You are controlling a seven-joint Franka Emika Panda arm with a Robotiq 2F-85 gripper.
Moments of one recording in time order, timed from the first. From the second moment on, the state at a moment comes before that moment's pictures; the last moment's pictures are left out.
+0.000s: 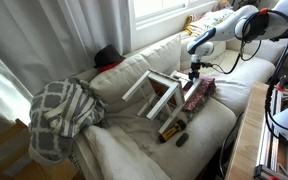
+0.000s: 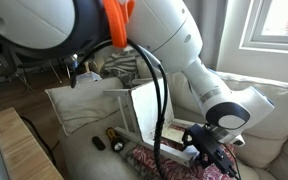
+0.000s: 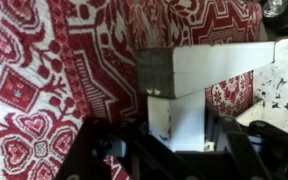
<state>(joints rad) -0.69 1.48 0.04 -0.96 0.22 1.98 -0.64</state>
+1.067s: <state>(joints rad) -0.61 1.20 0.07 -1.26 0.21 2.08 -0.69</state>
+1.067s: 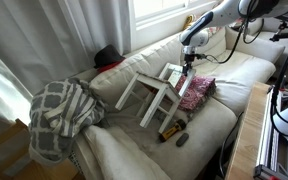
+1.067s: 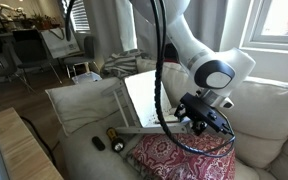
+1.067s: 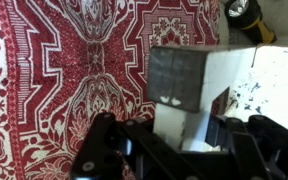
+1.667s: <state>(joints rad) -0.60 0.96 0.10 -1.60 0.23 2.23 -0.69</state>
